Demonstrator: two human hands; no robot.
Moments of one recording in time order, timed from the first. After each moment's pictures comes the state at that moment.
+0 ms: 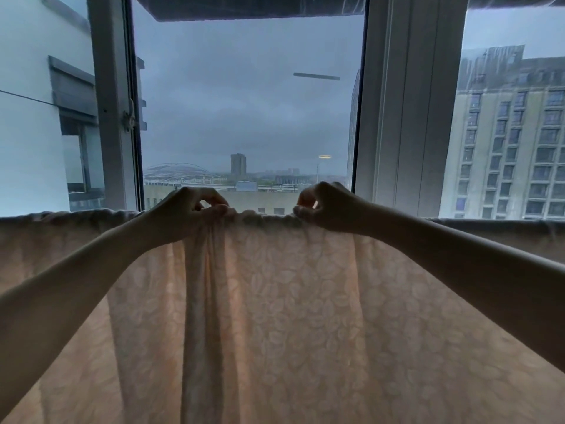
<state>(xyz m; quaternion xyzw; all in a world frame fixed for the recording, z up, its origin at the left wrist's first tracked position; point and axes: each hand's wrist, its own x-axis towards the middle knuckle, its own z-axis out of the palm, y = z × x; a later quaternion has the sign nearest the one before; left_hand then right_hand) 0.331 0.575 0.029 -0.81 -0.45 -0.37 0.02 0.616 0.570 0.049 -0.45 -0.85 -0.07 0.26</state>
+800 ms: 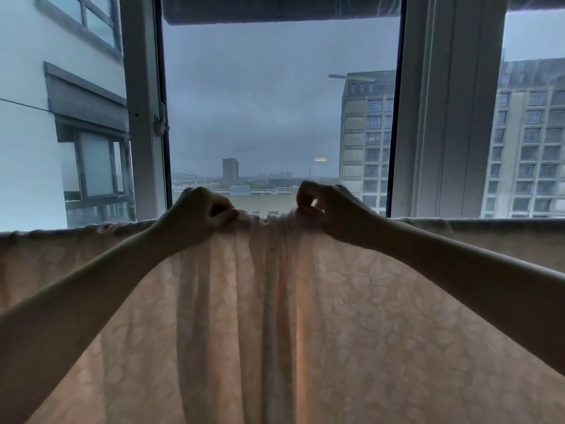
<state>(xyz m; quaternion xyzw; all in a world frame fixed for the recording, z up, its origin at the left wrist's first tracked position) 0.232 0.591 0.030 -0.81 -0.41 -0.39 0.16 0.494 0.580 0.037 -0.39 -0.84 -0.13 0.34</state>
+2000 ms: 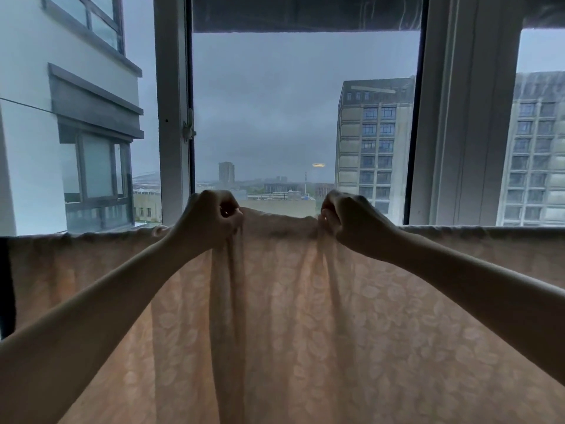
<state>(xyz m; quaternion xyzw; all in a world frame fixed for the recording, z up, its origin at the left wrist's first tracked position) 0.173 0.581 0.026 -0.75 -0.45 -0.47 0.12 0.434 0.562 0.032 -0.46 -0.79 -0.15 0.37</state>
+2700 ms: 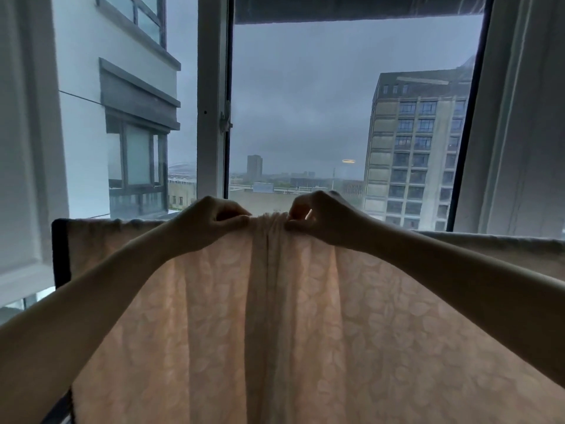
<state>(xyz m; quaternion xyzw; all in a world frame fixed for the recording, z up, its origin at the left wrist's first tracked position) 0.108 0.577 0.019 -0.82 -0.44 -0.35 0.00 0.350 0.584 0.043 -0.36 -0.88 -0.10 0.29</state>
